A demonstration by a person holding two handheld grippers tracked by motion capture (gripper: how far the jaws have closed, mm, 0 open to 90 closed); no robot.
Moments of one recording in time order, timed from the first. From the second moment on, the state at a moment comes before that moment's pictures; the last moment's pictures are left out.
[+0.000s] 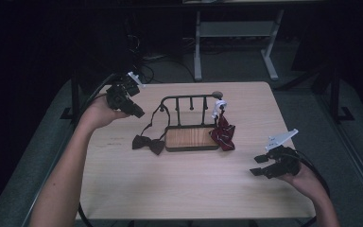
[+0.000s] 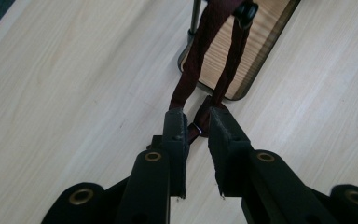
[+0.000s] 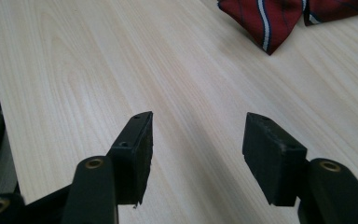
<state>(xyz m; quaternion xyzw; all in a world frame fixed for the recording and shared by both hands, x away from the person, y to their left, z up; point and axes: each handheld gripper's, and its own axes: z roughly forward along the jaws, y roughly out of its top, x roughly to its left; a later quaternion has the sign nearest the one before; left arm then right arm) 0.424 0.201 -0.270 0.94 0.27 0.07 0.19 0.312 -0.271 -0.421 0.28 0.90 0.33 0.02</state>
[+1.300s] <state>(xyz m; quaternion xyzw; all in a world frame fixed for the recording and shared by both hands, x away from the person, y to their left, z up) 0.395 0.216 -0.311 0.94 0.25 0.06 0.20 0.313 -0.278 -0.423 0.30 0.90 0.32 0.02</state>
